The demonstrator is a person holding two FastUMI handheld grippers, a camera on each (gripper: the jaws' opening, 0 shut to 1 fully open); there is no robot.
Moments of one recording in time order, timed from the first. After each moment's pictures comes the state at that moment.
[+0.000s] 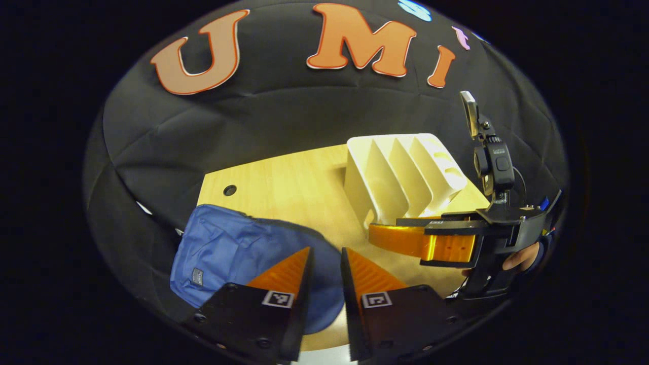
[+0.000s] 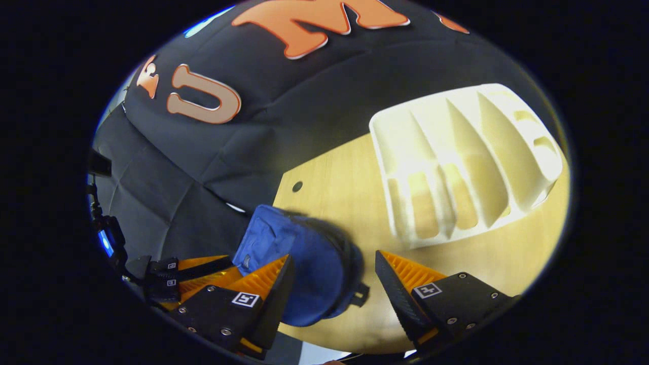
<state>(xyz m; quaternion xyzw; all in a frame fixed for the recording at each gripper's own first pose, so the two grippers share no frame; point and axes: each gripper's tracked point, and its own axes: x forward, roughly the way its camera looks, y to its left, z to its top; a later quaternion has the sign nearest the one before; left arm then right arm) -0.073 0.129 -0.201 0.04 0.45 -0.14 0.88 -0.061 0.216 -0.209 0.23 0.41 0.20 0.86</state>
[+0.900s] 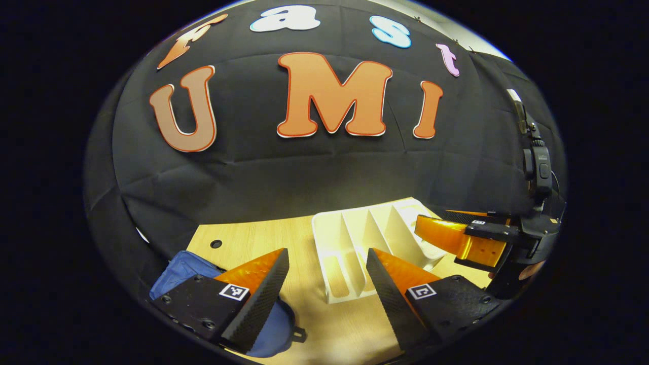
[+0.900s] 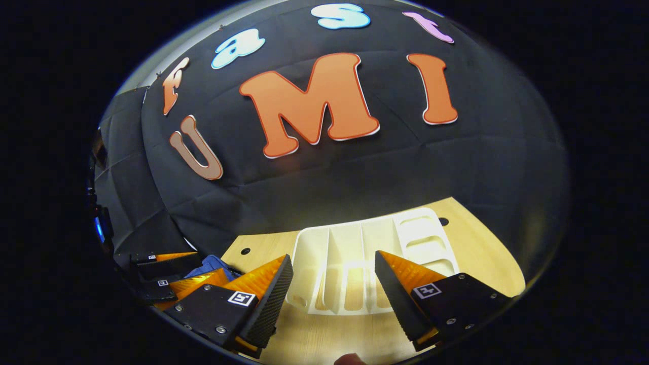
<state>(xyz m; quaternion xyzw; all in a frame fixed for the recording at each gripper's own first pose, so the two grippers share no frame) -0.018 0.000 -0.135 0.01 0.27 -0.10 0.96 -0.007 0.026 -0.107 0.12 0.20 0.10 0.97</state>
